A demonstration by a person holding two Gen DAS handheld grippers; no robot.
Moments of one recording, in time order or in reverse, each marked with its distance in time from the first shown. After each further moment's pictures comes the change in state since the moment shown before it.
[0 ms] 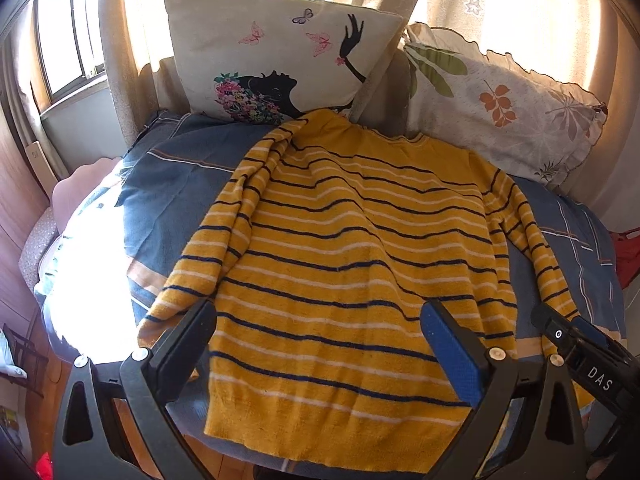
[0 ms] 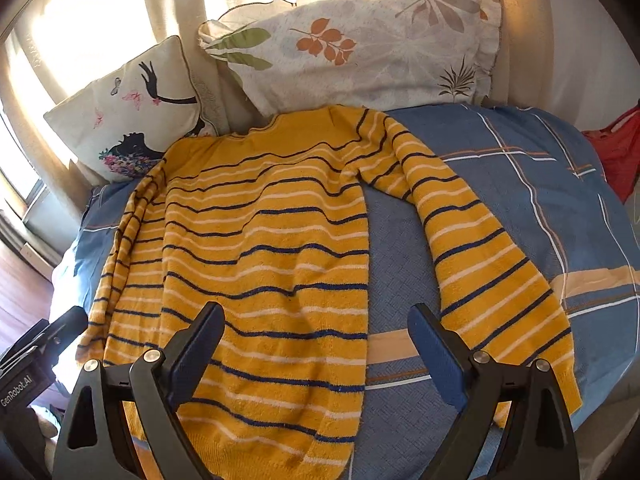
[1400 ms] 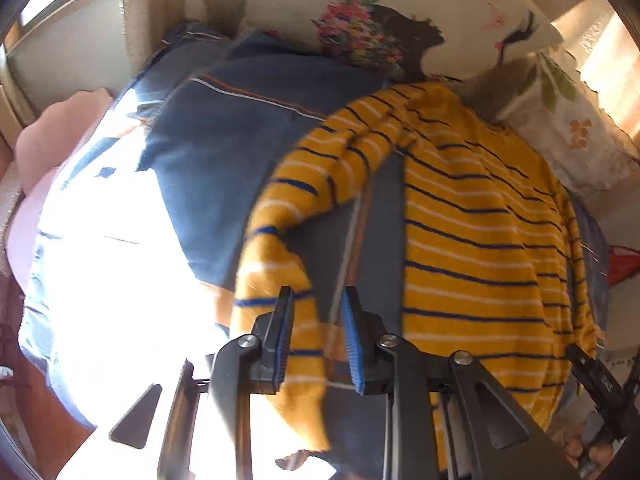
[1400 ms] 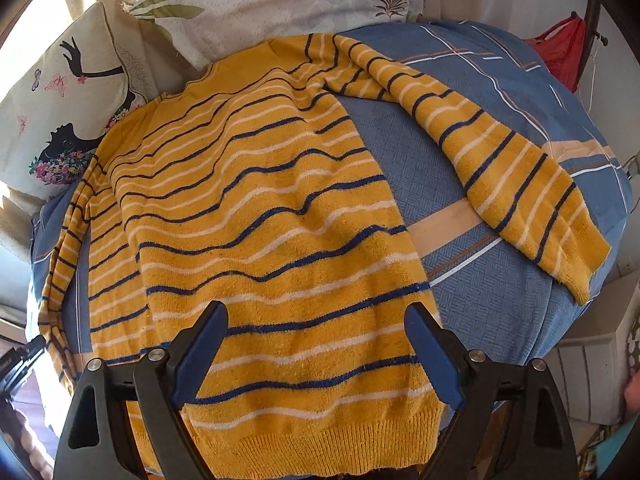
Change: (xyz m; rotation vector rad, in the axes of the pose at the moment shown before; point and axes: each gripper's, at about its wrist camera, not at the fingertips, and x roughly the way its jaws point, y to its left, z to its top) left arm 0.093 0.192 0.035 -0.049 0.294 -0.217; right arm 0.037 0.051 -0.040 0.273 0.158 -0.204
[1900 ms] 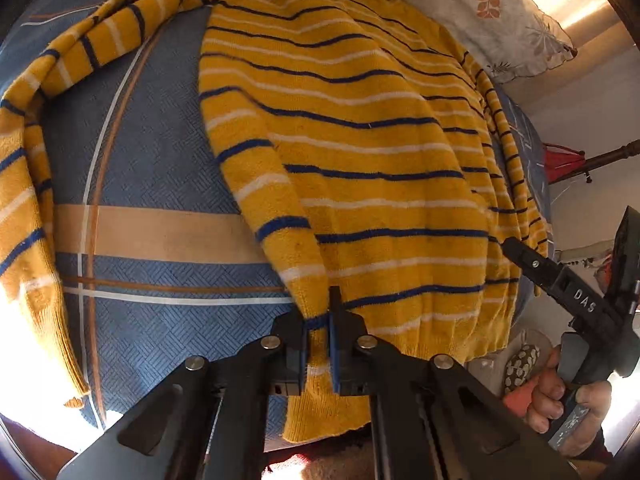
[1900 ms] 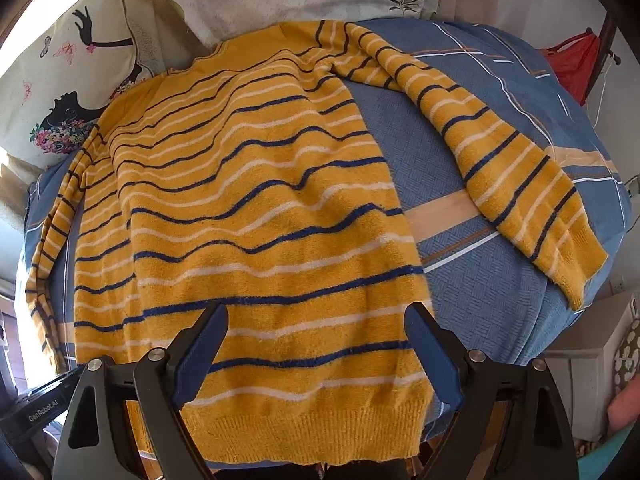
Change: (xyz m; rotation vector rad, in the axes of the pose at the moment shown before) left arm 0.054 -0.094 -0.066 0.174 0.252 -0.206; right arm 0.002 -0.006 -0.008 -0.082 0.028 -0.019
